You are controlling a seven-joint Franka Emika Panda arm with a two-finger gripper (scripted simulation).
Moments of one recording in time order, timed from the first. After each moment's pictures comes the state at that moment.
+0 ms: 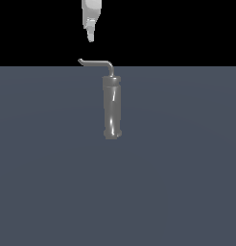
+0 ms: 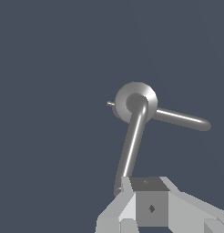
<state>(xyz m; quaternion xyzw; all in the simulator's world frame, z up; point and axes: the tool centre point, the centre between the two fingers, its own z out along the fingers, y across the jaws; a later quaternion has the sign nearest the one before) 0.074 0.087 0.367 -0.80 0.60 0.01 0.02</state>
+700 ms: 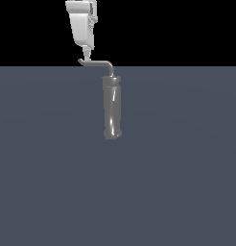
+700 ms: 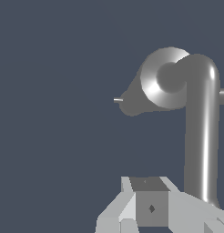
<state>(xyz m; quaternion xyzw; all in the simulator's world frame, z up) 0.114 0.113 0.307 -0.73 0.69 0.00 0.00</state>
